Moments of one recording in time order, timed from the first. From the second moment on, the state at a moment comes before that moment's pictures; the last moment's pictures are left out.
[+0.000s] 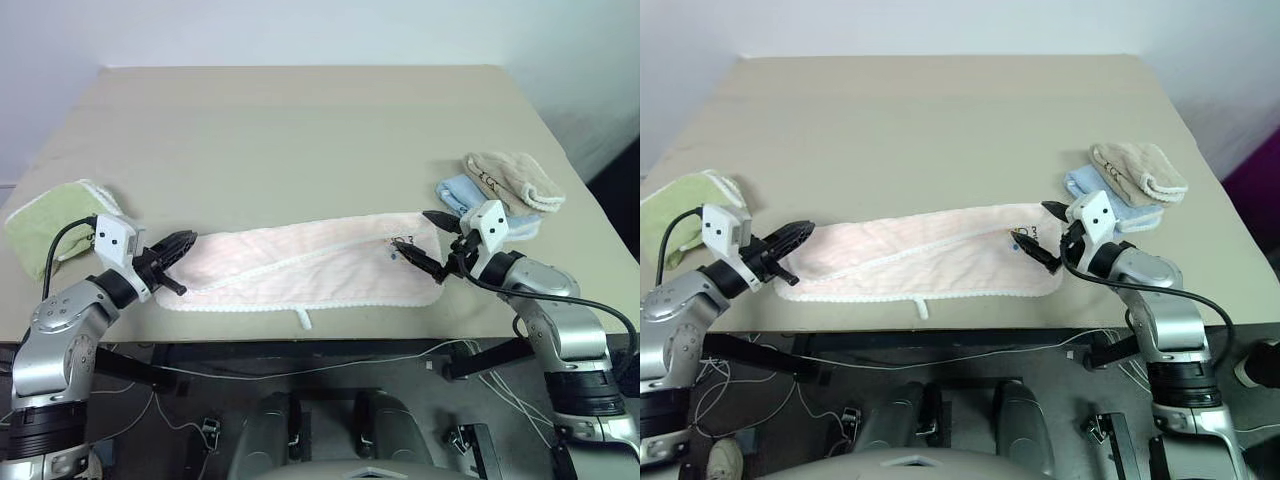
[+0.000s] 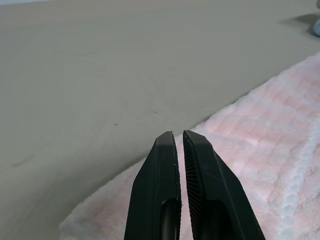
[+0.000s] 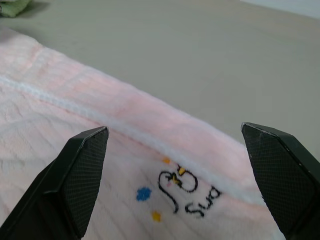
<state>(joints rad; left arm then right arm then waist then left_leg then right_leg) -0.10 0.62 0.33 -0.12 -0.48 0.36 -0.71 -0.28 -0.56 -0.09 -0.09 0.36 0.32 0.77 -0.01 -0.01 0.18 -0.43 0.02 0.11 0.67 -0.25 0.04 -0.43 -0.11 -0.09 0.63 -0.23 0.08</state>
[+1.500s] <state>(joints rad) 0.06 1.00 0.34 0.09 -0.29 -0.04 -1.14 -0.39 -0.37 0.00 0.05 0.32 0.21 0.72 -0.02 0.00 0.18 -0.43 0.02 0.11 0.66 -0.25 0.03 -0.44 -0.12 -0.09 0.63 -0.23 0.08</state>
